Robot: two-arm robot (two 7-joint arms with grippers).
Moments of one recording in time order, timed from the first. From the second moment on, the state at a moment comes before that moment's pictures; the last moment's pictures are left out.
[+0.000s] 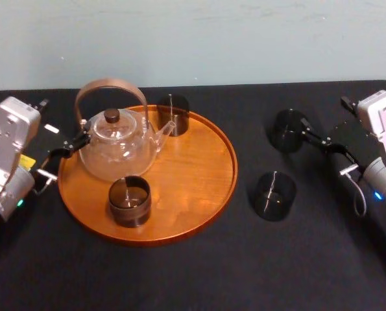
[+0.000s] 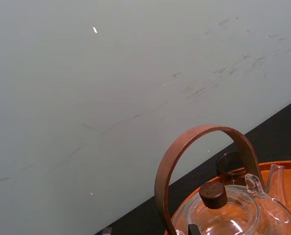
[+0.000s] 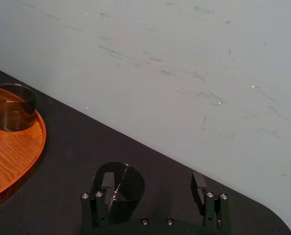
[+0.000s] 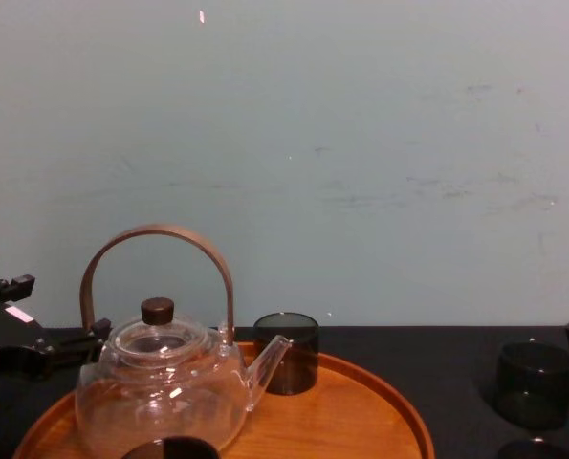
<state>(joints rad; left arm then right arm) -0.20 0.60 0.45 -1.41 -0.25 -0.12 0.03 0.20 0.60 -0.45 -1.41 0.25 -0.12 -0.03</state>
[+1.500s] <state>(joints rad) -0.20 0.60 0.45 -1.41 -0.25 -0.12 0.03 -0.06 0.69 -0.33 -1.69 0.32 -0.06 0.09</state>
